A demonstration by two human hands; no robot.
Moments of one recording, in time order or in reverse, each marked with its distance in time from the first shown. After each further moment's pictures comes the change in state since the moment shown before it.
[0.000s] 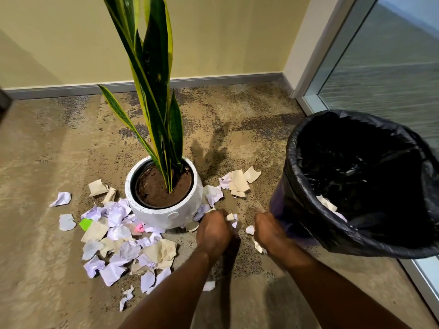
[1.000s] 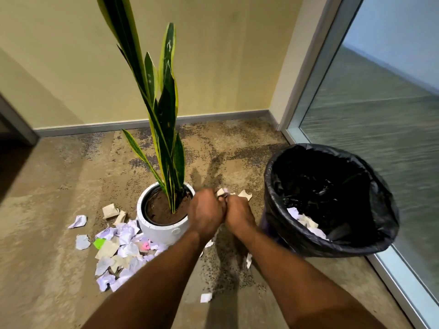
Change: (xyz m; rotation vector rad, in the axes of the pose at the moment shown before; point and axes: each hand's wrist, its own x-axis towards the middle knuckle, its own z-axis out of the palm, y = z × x) left_hand -0.028 0.082 -0.114 -0.012 0.372 0.079; right_hand -0.060 -0.080 -0.124 0.555 0.243 -0.108
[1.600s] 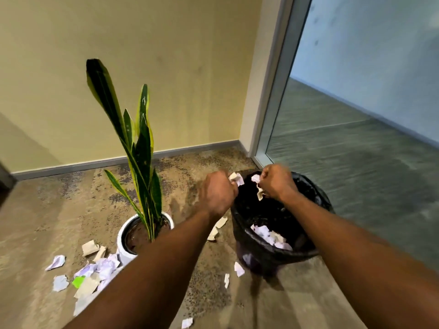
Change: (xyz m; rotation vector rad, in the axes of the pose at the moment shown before) left_hand 0.003 0.140 -0.042 -0.153 -0.022 0.270; right_hand -0.003 0.021 -0.217 -0.115 0.341 0.113
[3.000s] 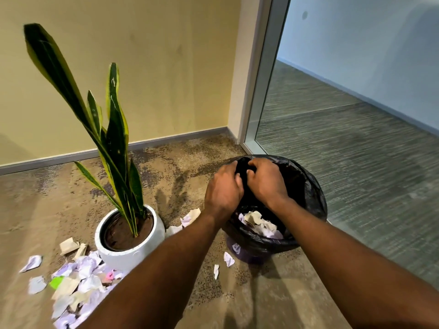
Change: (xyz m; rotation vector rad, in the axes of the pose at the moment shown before) left_hand -0.005 0.000 0.069 -0.085 0.041 0.209; right_hand -0.012 0.030 0.031 0.070 0.198 -0.186
